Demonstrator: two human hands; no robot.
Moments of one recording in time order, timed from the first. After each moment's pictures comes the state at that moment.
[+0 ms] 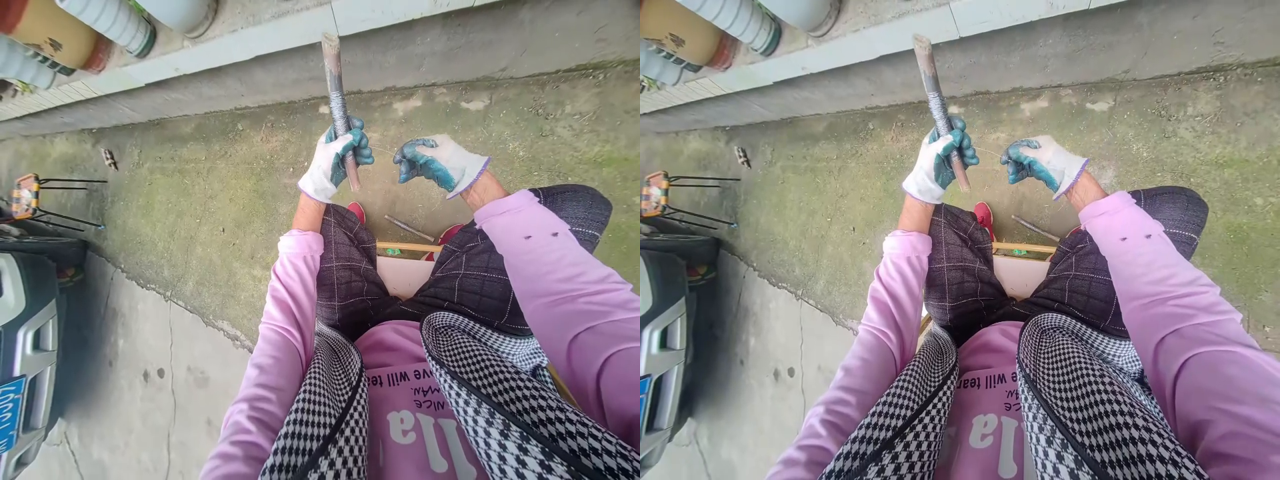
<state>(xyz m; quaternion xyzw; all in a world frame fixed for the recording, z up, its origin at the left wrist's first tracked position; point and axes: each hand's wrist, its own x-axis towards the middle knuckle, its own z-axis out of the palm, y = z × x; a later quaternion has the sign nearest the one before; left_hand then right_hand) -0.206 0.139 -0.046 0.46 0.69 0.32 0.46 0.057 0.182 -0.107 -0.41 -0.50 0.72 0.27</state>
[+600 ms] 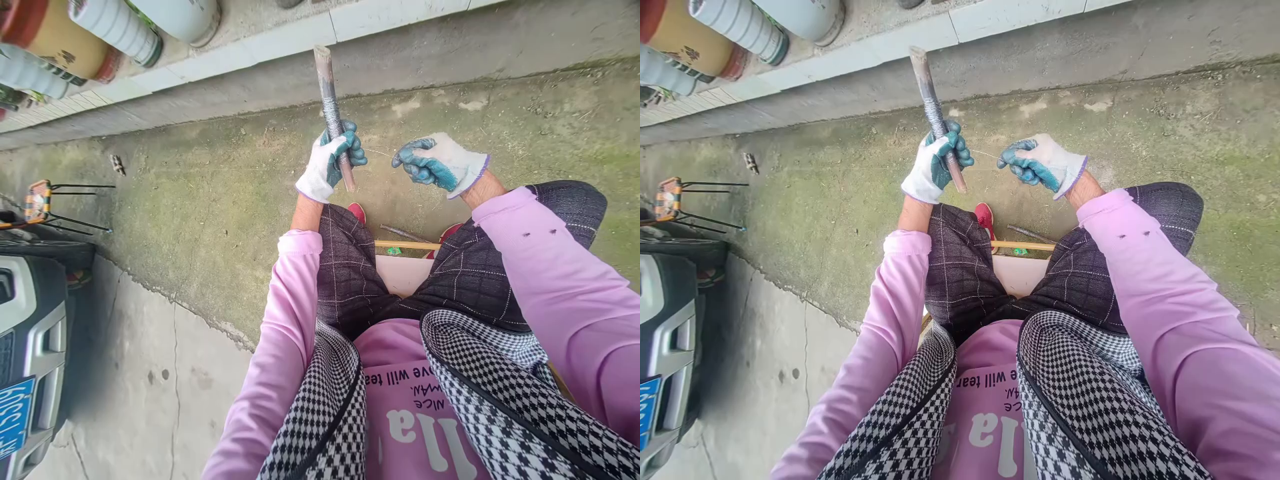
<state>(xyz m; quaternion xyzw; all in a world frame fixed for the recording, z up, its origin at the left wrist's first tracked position) -0.209 0.133 -0.039 0.43 0.70 0.30 0.47 0.068 0.187 -0.093 -0.36 -0.50 0.76 0.22</state>
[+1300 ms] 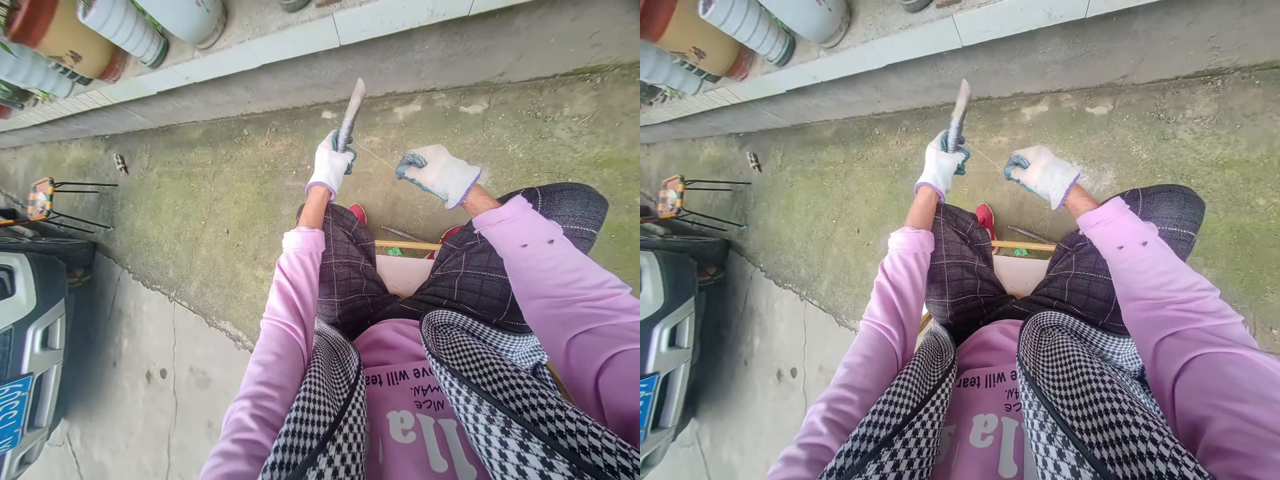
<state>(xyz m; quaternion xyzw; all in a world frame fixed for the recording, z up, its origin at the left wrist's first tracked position) -0.213 0.151 -0.077 0.50 0.78 0.23 0.30 0.062 0.163 -0.071 -0.48 -0.70 0.51 0.14</state>
